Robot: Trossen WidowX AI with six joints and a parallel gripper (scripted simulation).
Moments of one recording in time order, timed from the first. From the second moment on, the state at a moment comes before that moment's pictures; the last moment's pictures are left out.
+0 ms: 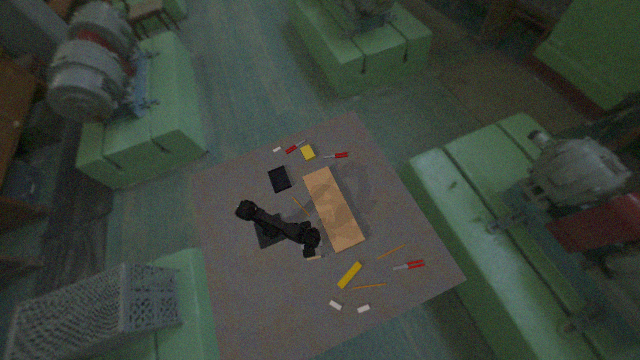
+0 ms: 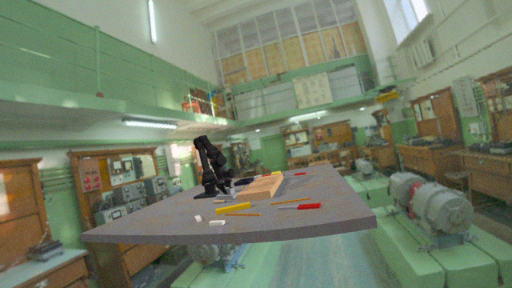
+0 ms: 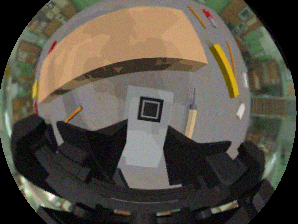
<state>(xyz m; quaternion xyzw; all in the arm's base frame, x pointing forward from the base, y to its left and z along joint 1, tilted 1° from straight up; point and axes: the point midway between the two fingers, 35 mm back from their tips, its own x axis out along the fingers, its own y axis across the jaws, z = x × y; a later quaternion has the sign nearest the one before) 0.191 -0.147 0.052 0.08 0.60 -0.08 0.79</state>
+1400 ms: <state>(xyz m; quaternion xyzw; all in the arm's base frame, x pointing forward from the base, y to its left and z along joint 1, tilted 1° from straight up) 0.250 -0.176 0.166 0.05 0.60 -0.05 0.80</state>
